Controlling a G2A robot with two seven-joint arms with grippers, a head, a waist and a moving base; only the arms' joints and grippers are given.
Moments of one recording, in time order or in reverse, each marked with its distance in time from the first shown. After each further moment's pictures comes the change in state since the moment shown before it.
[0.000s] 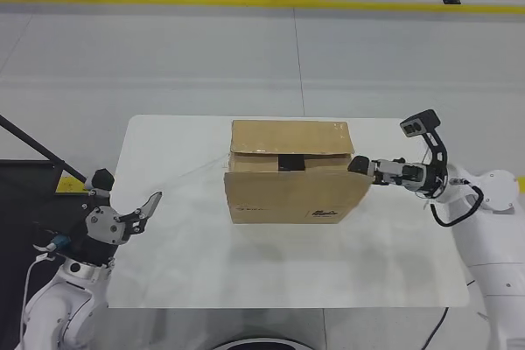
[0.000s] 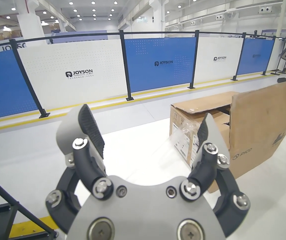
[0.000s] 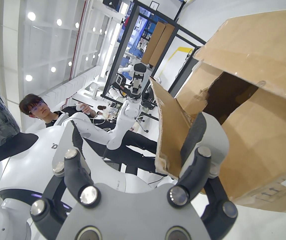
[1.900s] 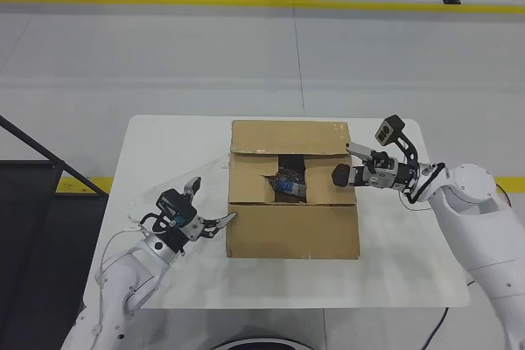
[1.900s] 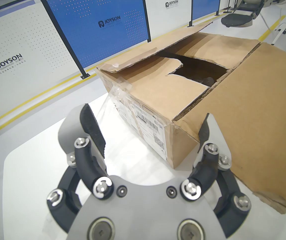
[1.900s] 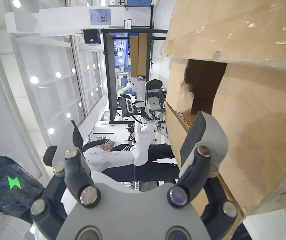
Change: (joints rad) left arm -0.248 0.006 0.310 0.210 0.238 -0.117 -0.178; right arm 0.101 0.084 -0.300 0.019 0.096 0.353 -0.332
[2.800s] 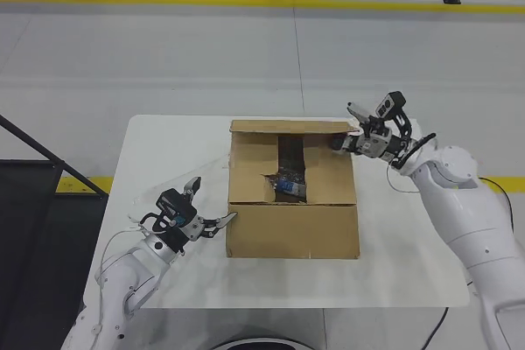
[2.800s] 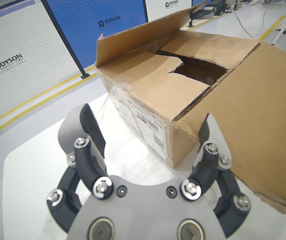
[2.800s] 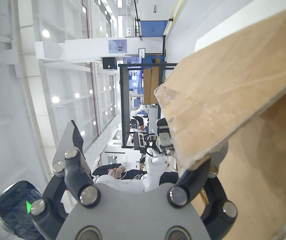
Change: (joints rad) left arm 0.000 0.000 0.000 0.000 0.000 0.000 0.000; right arm 0.181 -0.134 -0.096 0.282 0.111 -0.134 -0.133
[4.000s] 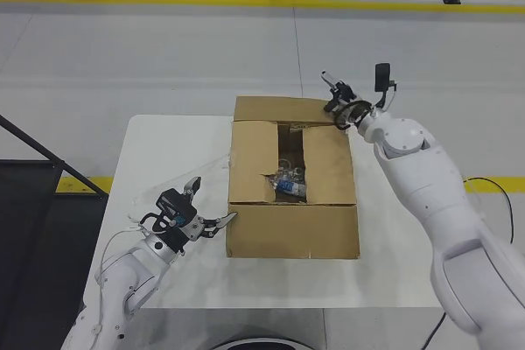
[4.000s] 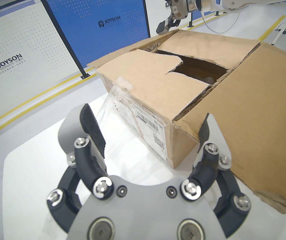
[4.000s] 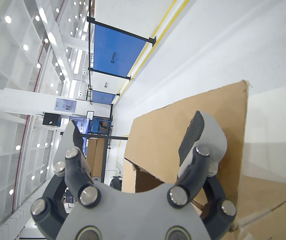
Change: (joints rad) left arm 0.000 0.000 0.000 0.000 0.000 0.000 0.000; right arm 0.318 -0.317 -0.266 0.566 -0.353 -0.107 -0.510
